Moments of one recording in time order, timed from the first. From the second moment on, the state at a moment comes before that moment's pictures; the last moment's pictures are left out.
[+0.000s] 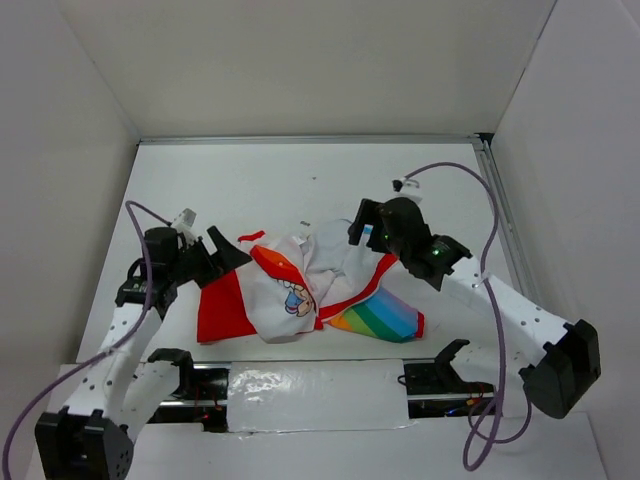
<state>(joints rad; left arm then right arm) -0.06 0.78 0.60 -0.44 0.45 -0.69 0.66 1.12 0.92 -0.39 0.30 0.65</state>
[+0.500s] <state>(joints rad) -0.15 1.47 0.92 -0.38 0.44 -0.61 0.33 1.35 0.81 -0.48 0.19 0.81</state>
